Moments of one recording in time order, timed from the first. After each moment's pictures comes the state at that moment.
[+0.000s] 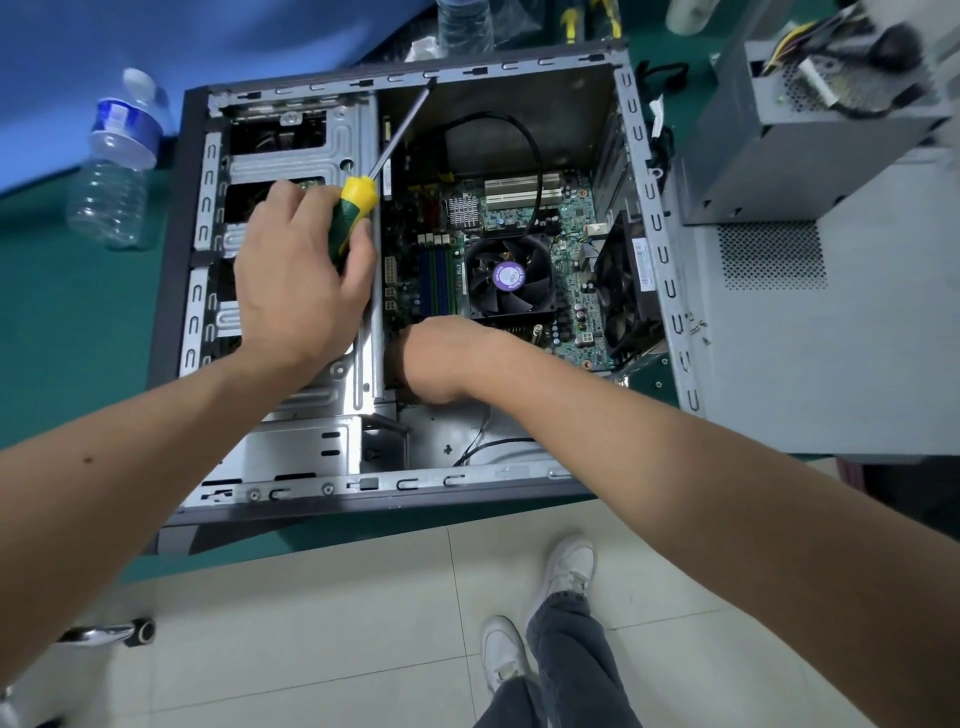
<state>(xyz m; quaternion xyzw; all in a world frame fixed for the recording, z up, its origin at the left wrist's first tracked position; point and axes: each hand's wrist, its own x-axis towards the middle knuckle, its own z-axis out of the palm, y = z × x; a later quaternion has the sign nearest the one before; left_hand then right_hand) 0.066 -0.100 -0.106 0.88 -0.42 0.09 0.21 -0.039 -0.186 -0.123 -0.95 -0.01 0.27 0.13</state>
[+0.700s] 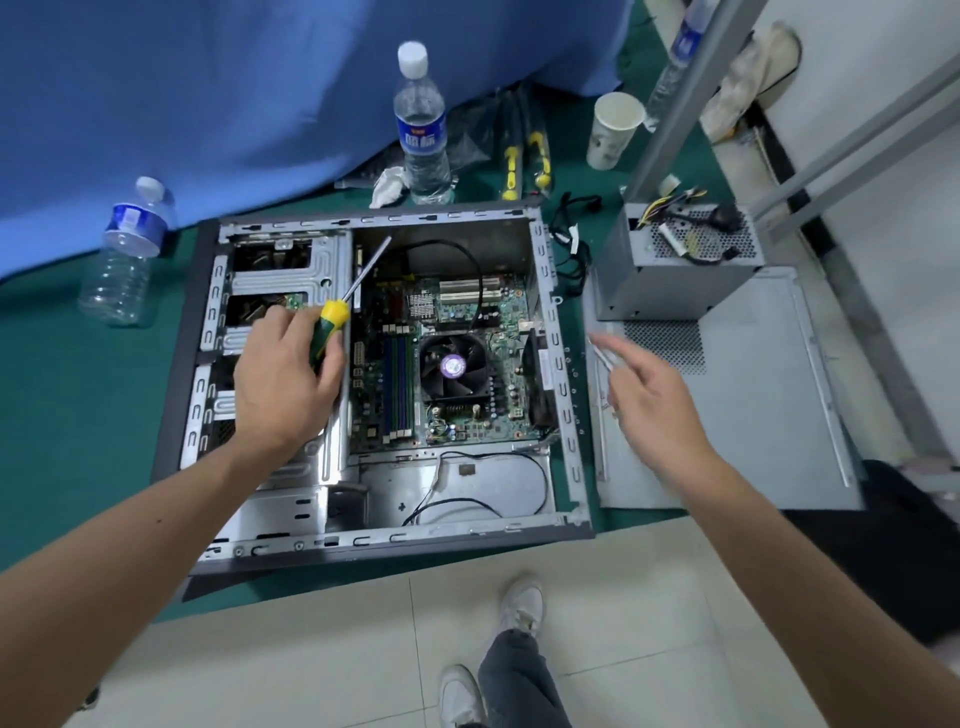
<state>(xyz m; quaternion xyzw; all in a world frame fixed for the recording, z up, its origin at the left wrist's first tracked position) 0.063 -0.099 -0.099 0.88 -0.42 0.05 0.20 -0.223 -0.293 -0.063 -0.70 0.46 -0.13 0.52</state>
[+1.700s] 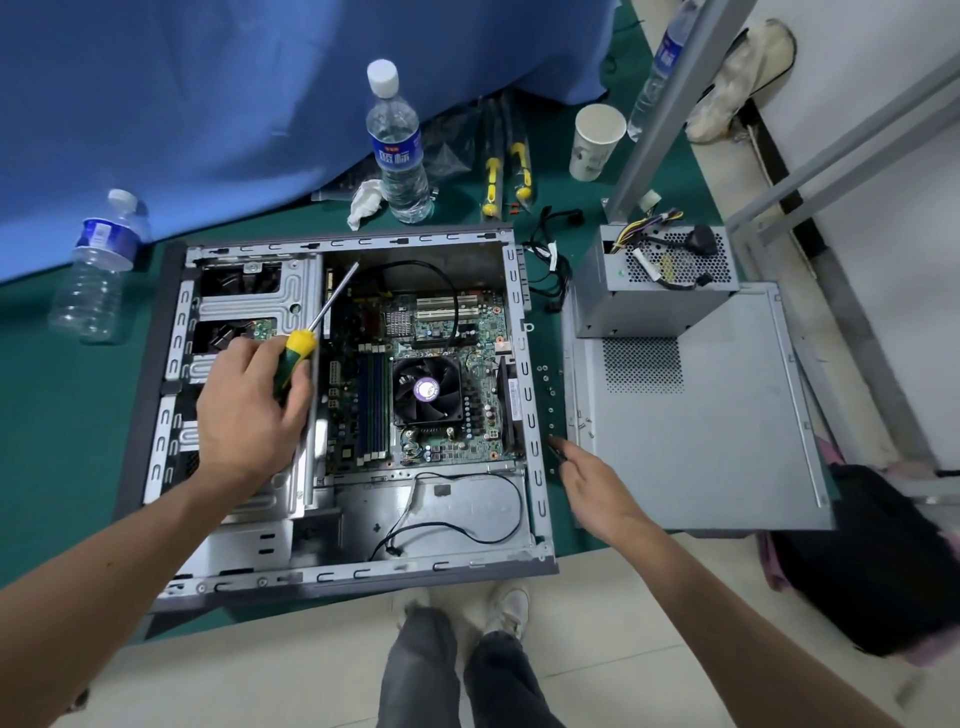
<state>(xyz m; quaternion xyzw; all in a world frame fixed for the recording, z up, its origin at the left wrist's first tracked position) 0.062 -0.101 -0.098 0.90 -0.40 0.04 0.19 -0.252 -0.285 -0.144 -0.72 0.47 0.12 0.49</state>
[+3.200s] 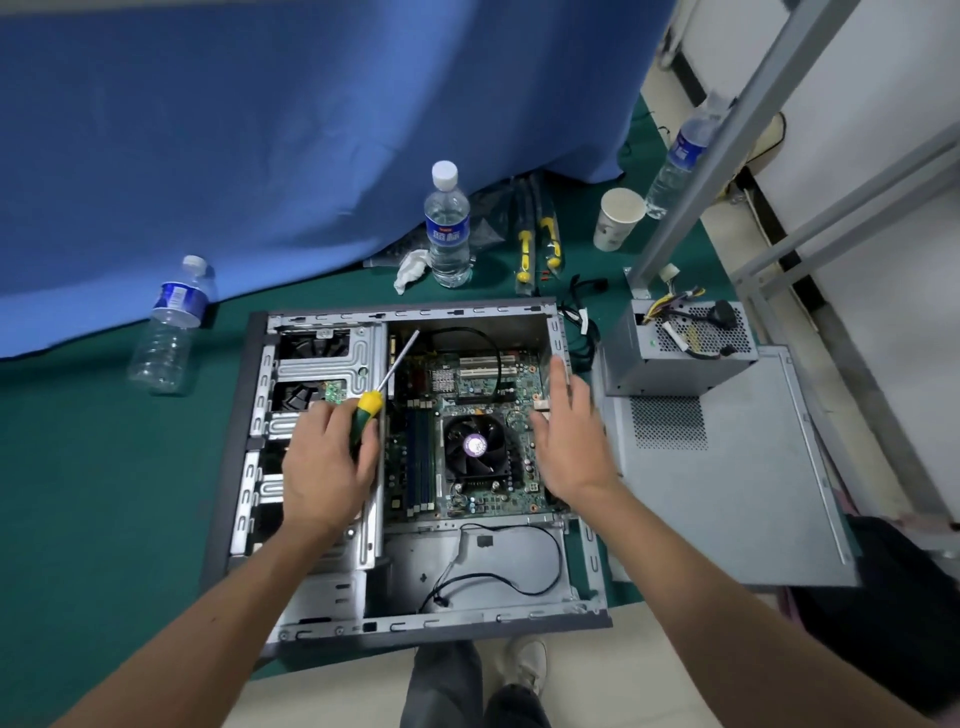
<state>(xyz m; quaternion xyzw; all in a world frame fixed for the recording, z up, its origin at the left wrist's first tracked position) 0.057 -0.103 -0.087 0.90 -0.37 -0.01 0.22 -0.123 -0.295 -0.078 -0.85 0.44 -0.01 0.28</state>
